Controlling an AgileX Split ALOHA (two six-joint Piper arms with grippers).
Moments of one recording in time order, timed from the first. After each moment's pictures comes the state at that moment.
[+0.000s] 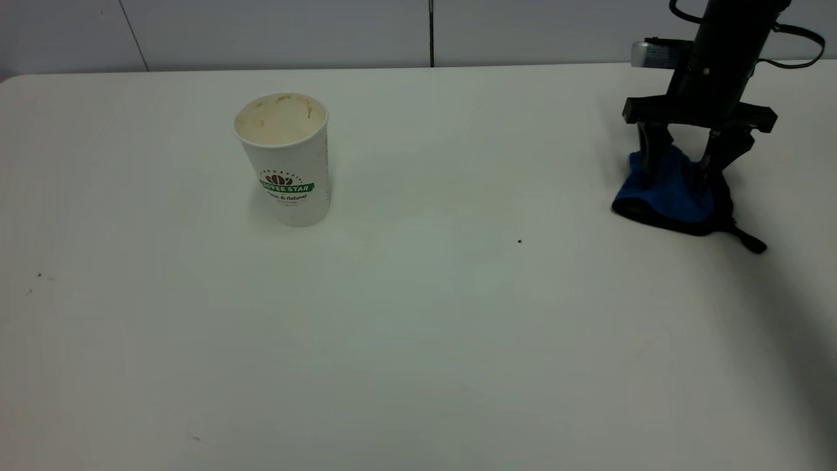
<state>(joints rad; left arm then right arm) 0.05 -0.02 -0.49 -0.02 1.12 0.02 -0.01 2.84 -2.39 0.13 1.20 0.03</state>
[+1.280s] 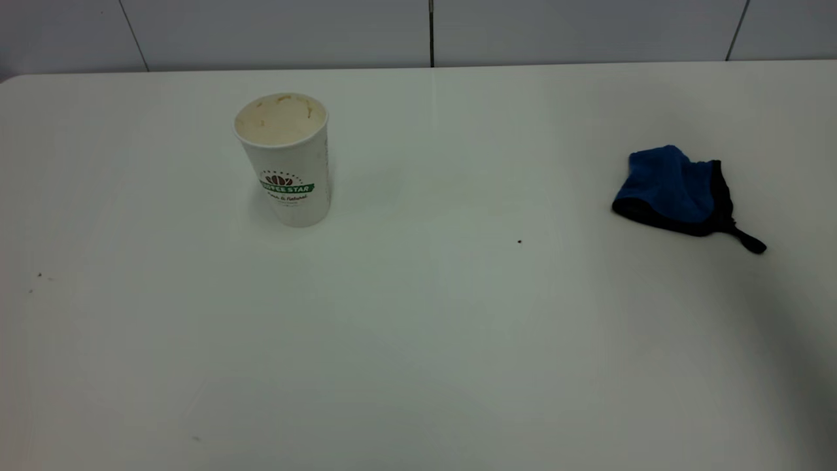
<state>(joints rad) 0.05 -0.02 -0.49 -0.02 1.12 0.02 0.08 1.61 -1.46 0.22 1.23 -0.18</state>
